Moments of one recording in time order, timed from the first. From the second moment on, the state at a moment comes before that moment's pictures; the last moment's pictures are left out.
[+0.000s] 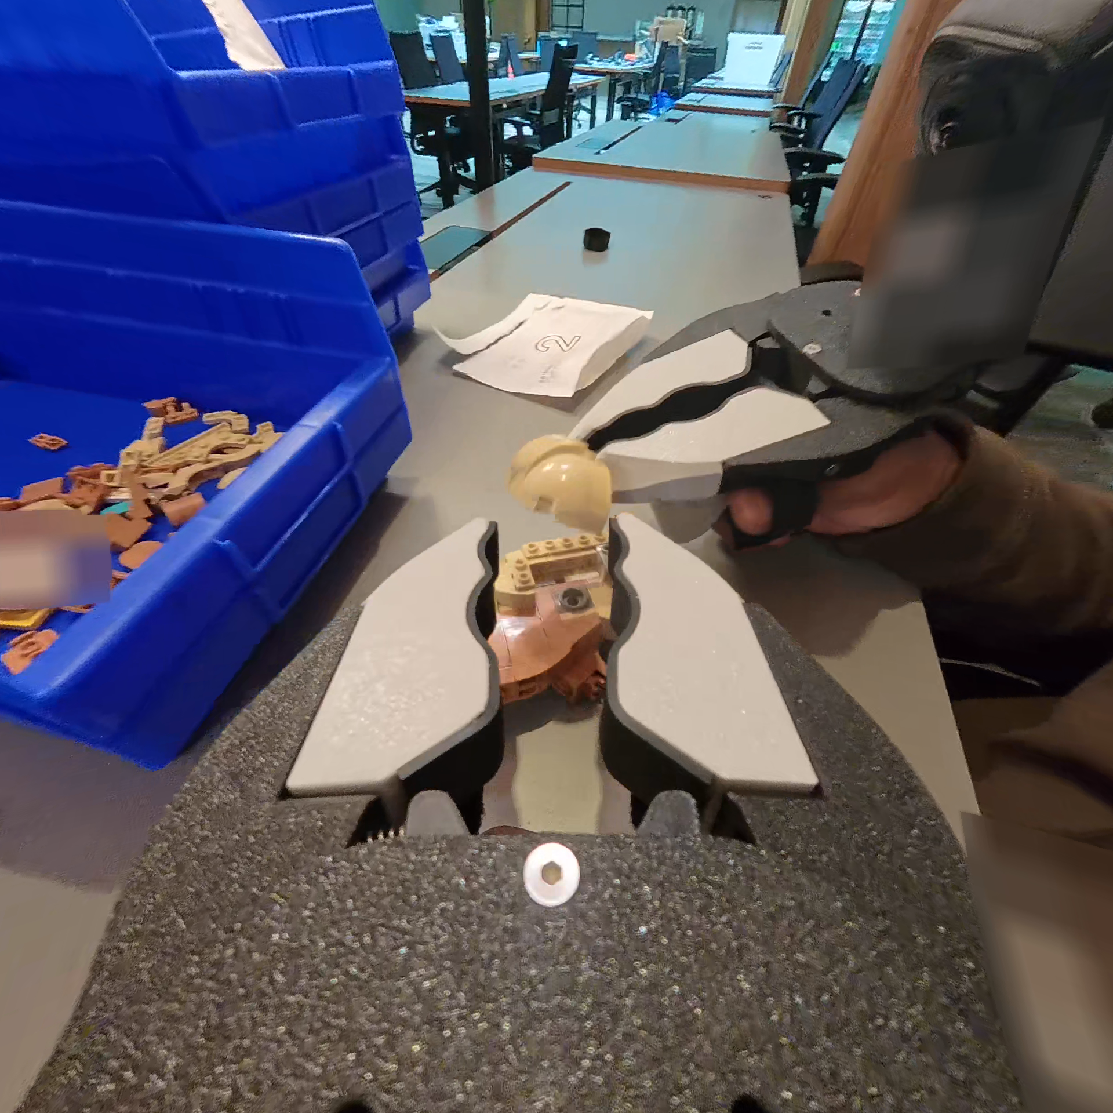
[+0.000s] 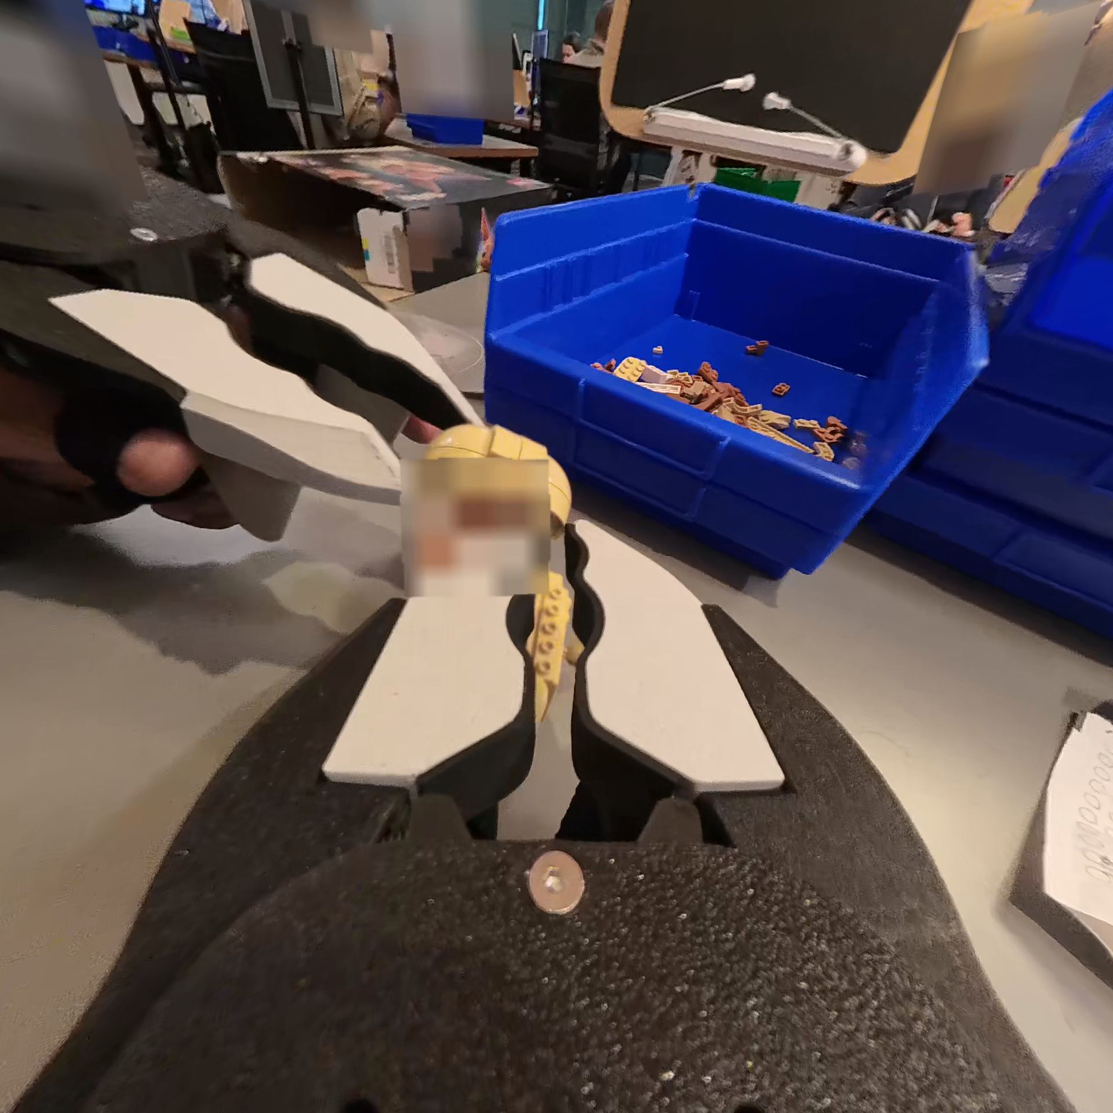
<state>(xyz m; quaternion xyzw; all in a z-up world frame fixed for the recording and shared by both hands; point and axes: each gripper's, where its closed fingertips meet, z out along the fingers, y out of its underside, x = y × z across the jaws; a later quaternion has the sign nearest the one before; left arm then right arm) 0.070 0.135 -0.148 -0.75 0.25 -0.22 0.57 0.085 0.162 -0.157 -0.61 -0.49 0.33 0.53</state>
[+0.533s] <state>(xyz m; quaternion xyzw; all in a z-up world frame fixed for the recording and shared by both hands) 0.055 0.126 -0.162 -0.77 0.24 -0.23 0.54 0.063 0.141 -0.164 -0.56 -0.56 0.28 0.54</state>
